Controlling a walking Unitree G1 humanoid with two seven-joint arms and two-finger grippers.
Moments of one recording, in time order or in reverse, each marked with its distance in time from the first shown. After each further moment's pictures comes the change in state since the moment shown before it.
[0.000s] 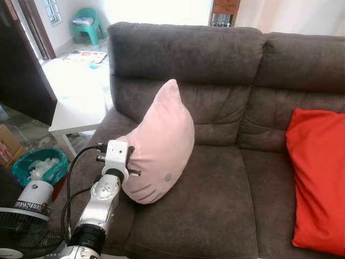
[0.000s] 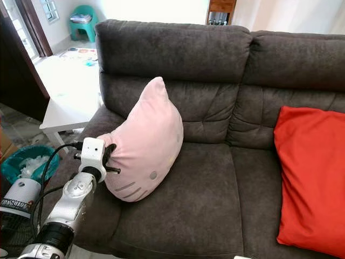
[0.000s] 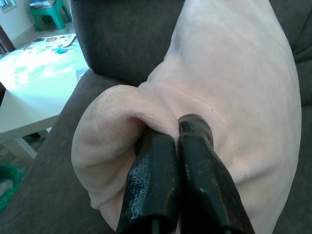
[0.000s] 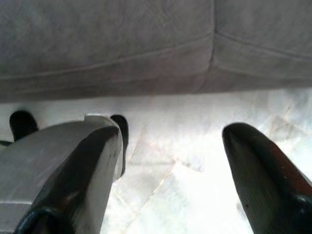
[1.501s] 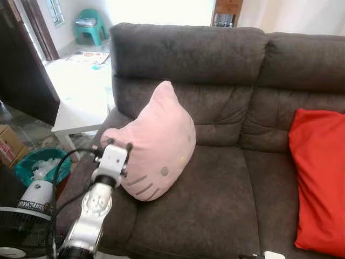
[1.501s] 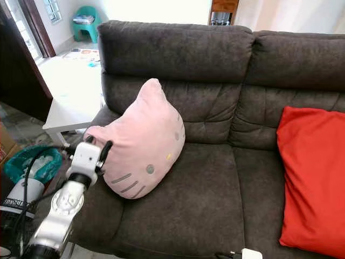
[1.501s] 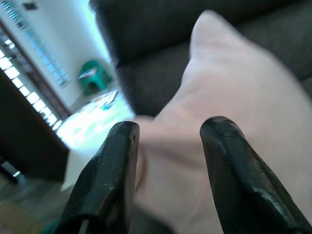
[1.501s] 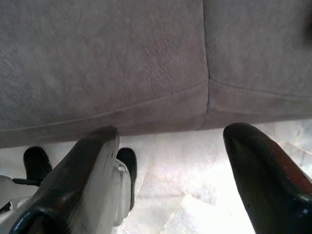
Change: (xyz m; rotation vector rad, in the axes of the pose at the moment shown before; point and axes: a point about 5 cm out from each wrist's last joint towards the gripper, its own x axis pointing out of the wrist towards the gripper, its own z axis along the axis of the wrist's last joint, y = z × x) left arm -0.039 0.009 0.006 0.259 -0.184 0.120; right arm 0.002 -0.012 0.024 0.089 -0.146 0.013
